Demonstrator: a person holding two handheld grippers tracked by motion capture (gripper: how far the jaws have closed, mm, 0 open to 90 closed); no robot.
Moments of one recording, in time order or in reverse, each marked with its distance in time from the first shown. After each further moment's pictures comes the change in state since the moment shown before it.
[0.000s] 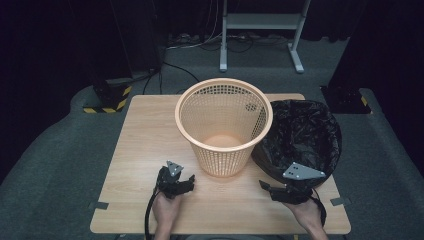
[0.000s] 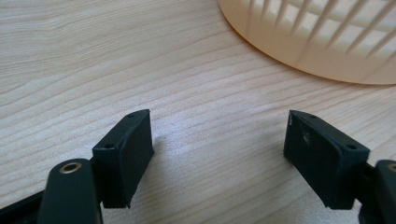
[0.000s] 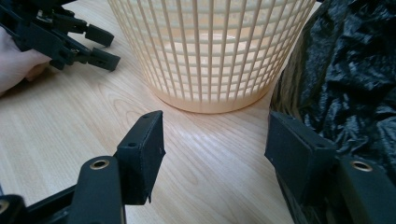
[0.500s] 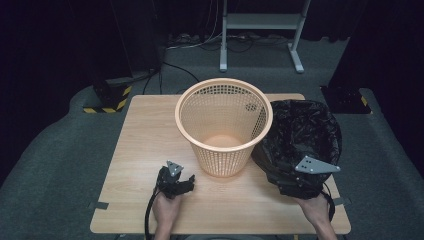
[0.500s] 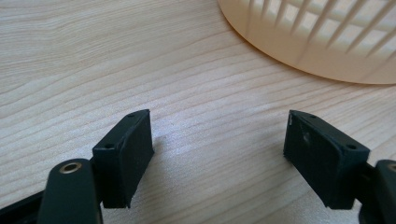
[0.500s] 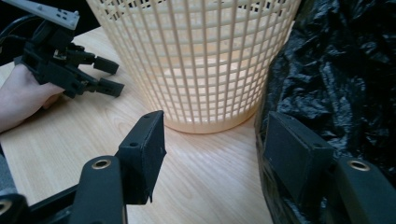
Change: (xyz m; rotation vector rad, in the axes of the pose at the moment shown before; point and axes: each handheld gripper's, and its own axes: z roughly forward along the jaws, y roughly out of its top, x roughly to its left) left arm 0.000 0.000 0.000 -0.002 -0.001 -0.005; right arm -0.016 0.013 -0.021 -0.071 0.017 0.050
